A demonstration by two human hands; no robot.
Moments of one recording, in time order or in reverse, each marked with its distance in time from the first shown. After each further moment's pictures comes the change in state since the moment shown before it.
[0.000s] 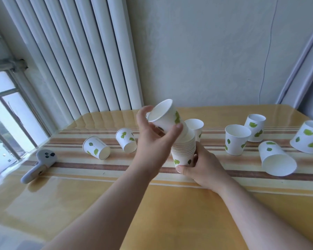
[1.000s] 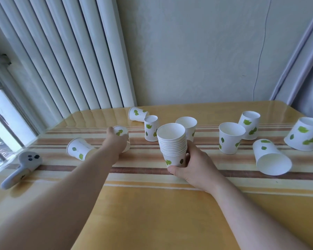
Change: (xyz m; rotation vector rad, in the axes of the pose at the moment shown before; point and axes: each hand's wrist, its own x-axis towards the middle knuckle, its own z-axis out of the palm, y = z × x) left_hand 0.096 -0.094 -0.085 0.581 0.224 -0.646; right_hand 0.005 0.003 0.002 0.020 -0.020 0.003
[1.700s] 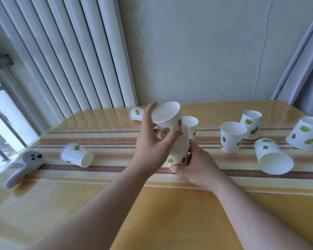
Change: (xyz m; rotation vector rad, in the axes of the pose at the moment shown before) left_hand -0.145 0.037 0.032 -0.367 -0.191 0.754; right_hand 0.002 -0.001 -0.001 0.026 -0.009 0.000
